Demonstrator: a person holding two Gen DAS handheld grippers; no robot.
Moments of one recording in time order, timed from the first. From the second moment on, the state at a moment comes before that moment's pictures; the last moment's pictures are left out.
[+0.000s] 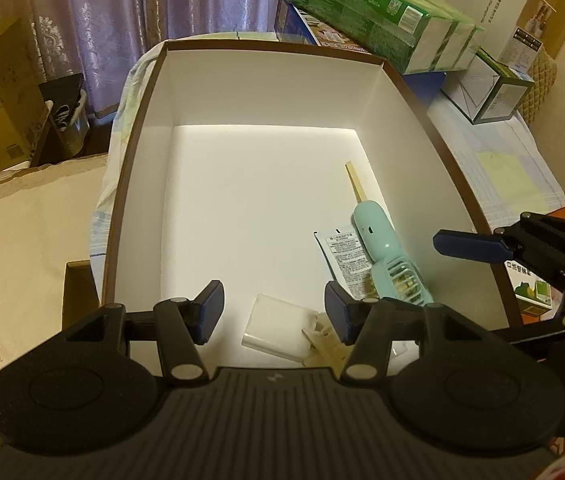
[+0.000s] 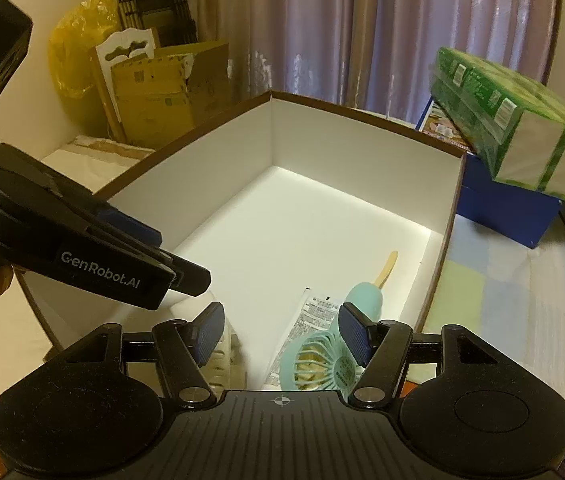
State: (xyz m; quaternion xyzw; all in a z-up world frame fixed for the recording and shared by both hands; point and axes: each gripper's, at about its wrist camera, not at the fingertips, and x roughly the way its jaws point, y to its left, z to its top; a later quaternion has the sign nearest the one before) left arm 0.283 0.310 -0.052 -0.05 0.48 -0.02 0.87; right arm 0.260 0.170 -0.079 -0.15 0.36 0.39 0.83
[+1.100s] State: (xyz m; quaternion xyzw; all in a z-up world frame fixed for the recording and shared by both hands) left arm 0.182 0.238 -0.002 -0.06 0.42 -0.04 0.90; right arm 0.188 0.066 -0.026 -0.06 0.35 0.38 0.85
